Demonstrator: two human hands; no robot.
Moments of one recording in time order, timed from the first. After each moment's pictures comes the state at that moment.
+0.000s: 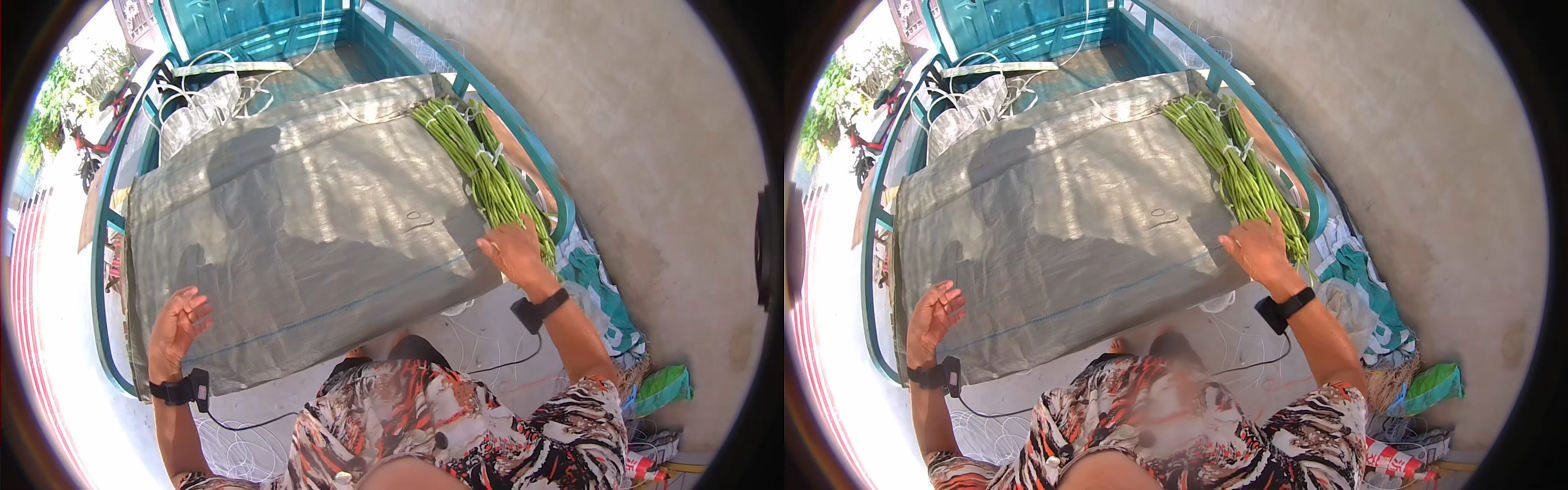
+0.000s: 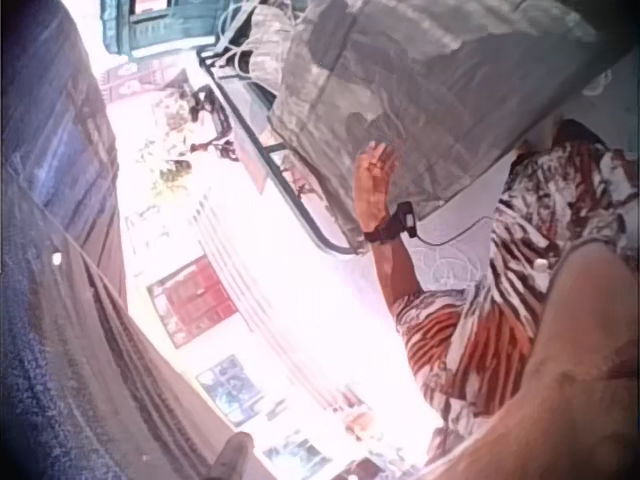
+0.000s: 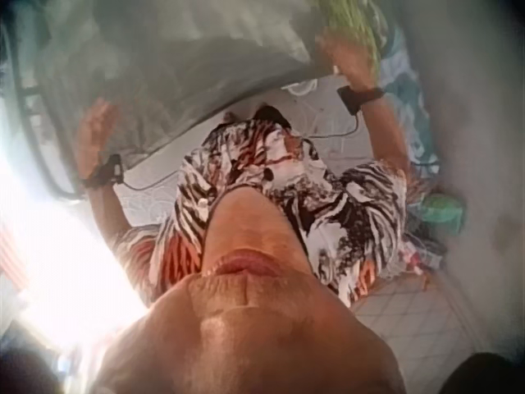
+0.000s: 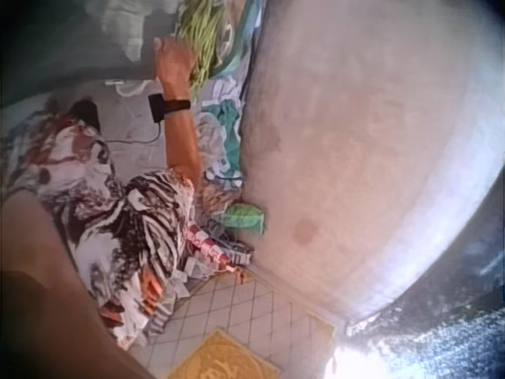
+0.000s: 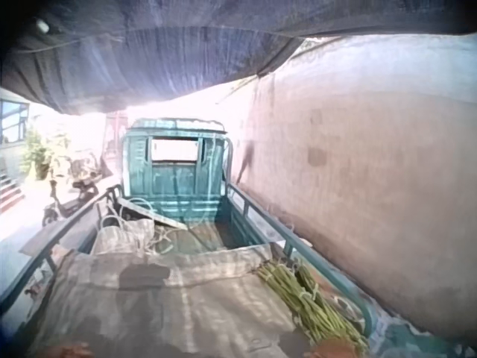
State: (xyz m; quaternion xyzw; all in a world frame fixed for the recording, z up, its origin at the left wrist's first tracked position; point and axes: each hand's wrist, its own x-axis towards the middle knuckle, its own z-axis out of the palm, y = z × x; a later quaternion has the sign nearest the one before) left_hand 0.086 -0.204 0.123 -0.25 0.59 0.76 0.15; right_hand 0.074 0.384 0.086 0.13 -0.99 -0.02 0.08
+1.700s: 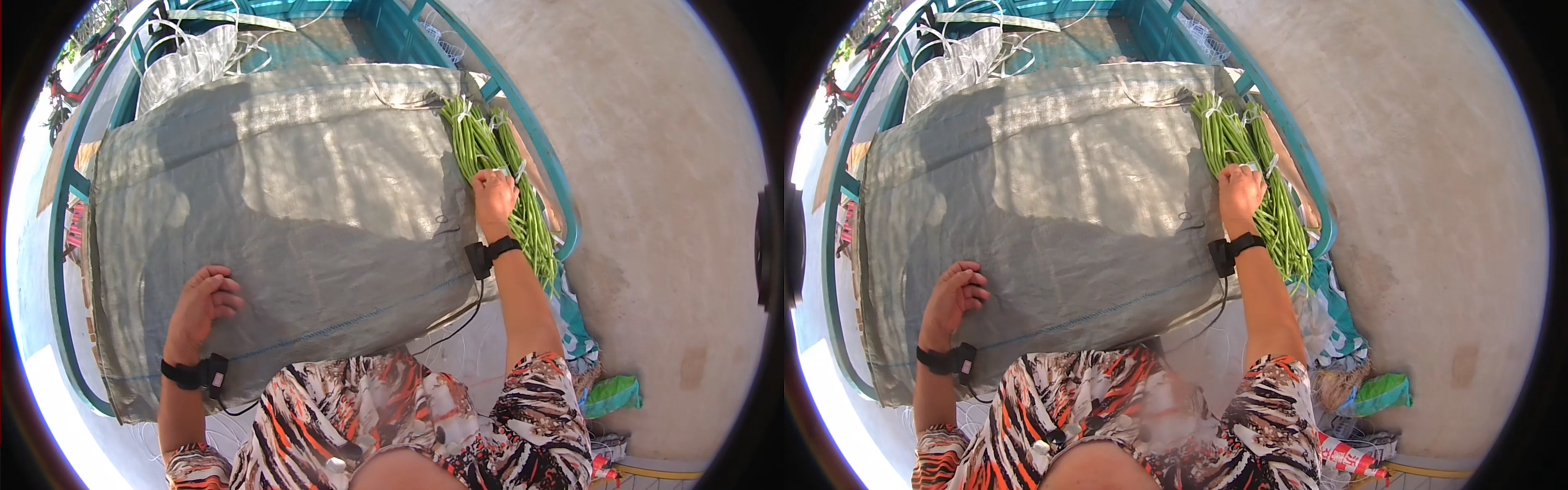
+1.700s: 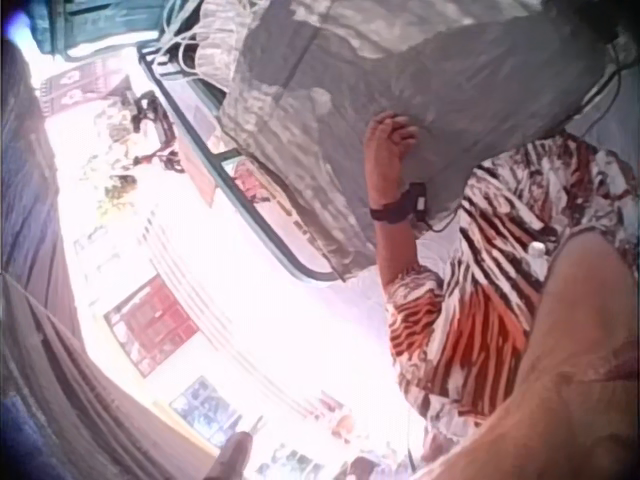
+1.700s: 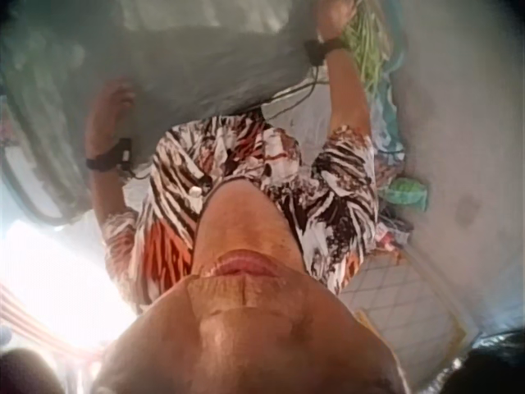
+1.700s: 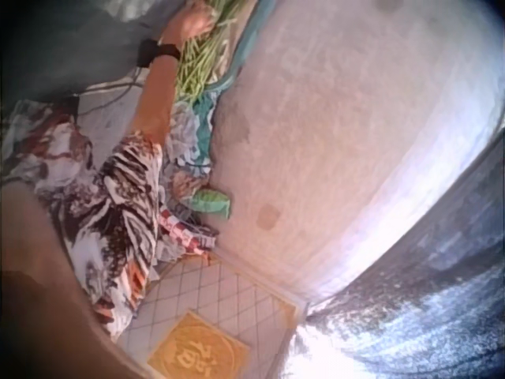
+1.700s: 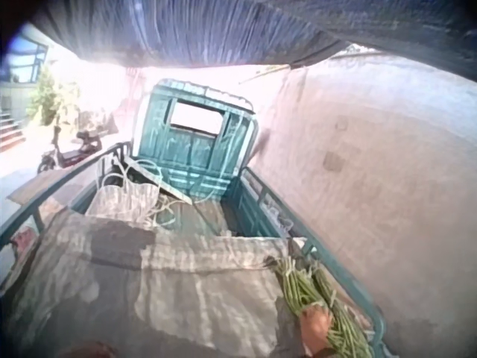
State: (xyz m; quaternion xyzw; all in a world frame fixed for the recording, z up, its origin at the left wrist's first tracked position) left_hand 0.037 -0.204 0.035 -0.18 0.54 0.78 0.25; right_hand -0.072 0.317 0.042 -0.11 -0.96 -0.01 0.26
